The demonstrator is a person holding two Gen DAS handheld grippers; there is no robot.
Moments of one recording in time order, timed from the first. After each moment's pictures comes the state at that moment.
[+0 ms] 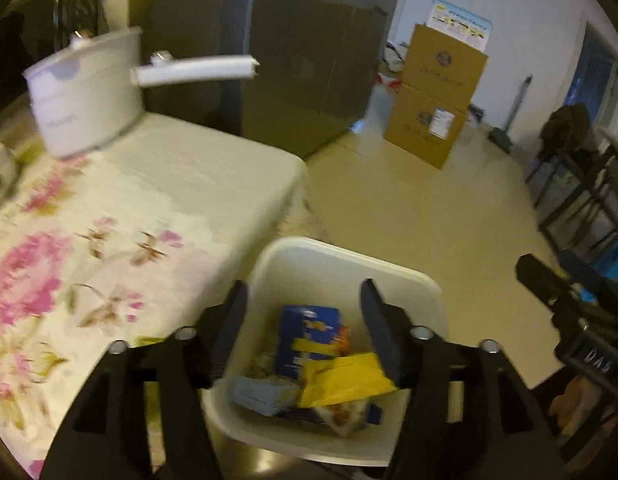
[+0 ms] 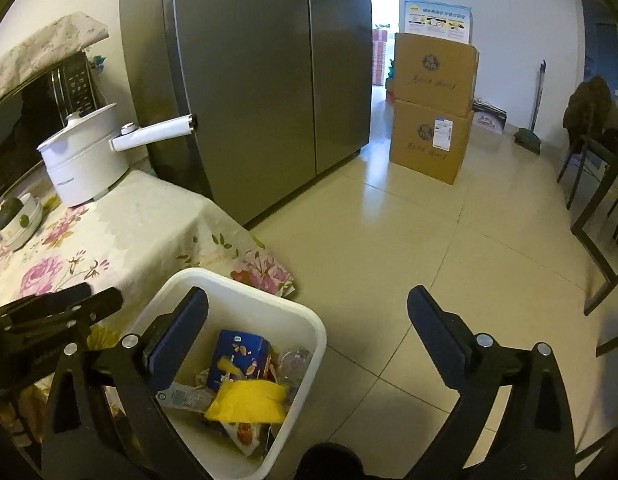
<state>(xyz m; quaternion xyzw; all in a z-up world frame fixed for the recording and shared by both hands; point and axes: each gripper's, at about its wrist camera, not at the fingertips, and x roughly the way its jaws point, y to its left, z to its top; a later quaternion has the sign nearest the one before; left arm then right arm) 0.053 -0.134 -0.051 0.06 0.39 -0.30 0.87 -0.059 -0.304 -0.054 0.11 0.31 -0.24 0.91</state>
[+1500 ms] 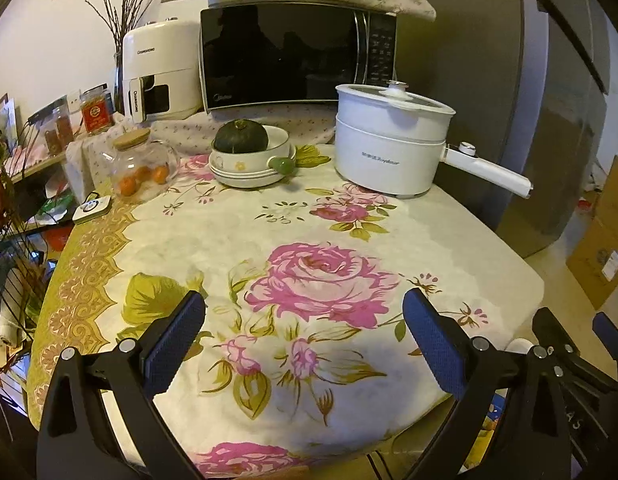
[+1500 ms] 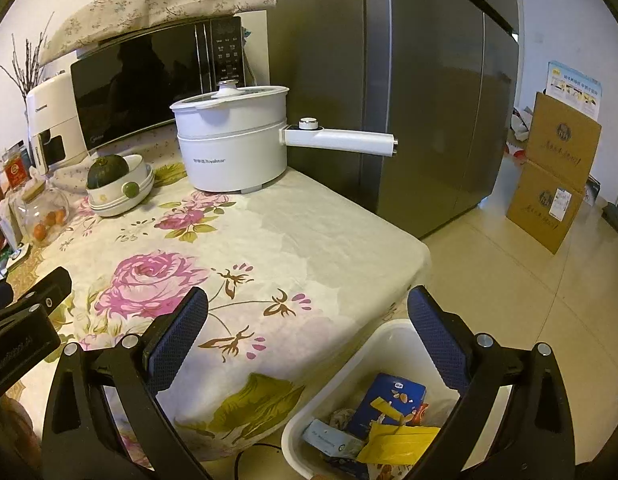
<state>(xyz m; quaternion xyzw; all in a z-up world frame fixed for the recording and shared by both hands) 0.074 0.072 -0.003 -0.03 0.33 0.06 0.94 0.054 -0.128 -0.023 0.04 0.30 -0.07 0.95</state>
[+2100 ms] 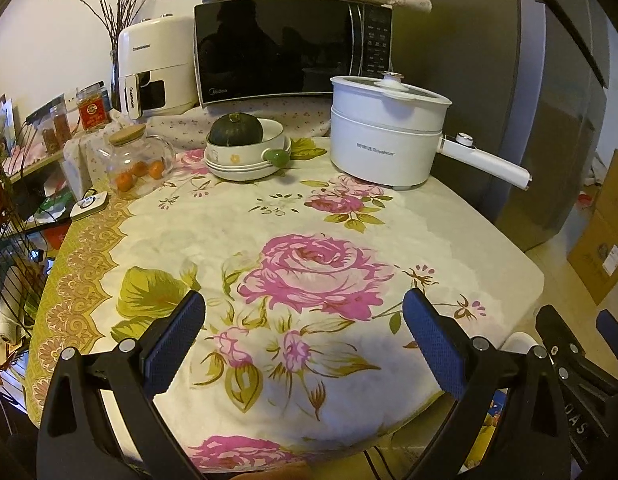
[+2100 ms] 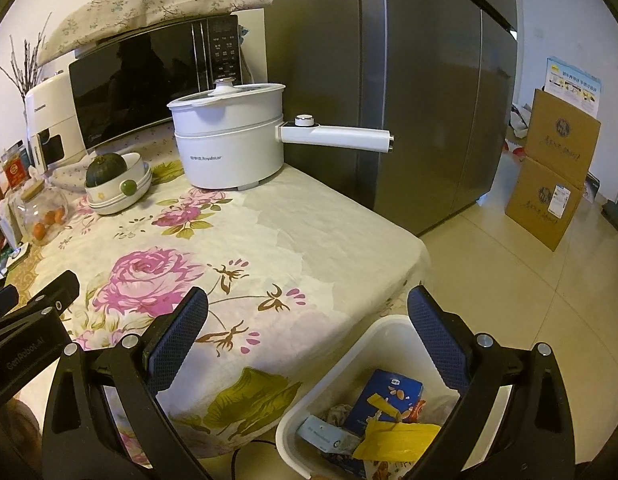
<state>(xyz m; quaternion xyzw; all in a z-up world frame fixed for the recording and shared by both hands) 0.073 0.062 -0.006 -0.03 0.34 0.06 0.94 0.050 -0.132 -0.025 0.04 0.30 -0.07 0.95</state>
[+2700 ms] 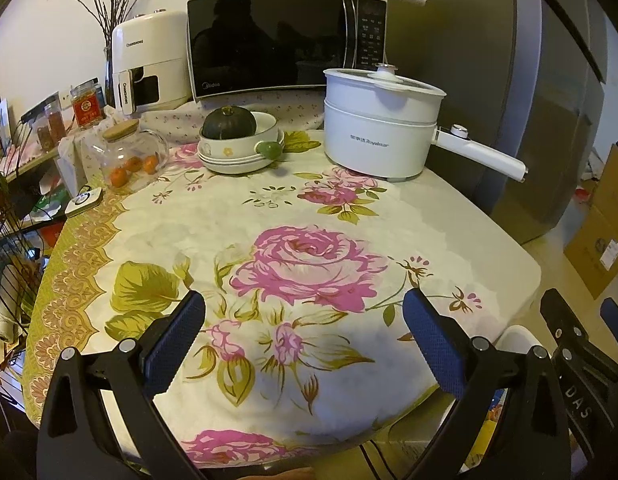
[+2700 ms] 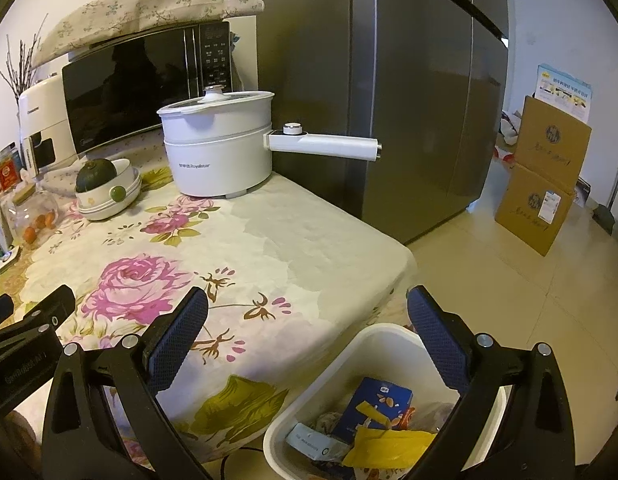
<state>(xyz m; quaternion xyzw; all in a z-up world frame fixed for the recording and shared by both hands) 0.074 0.058 -0.010 -0.03 0.35 0.05 0.93 0.049 -0.138 -0.024 0.03 0.28 -0.09 0.95</state>
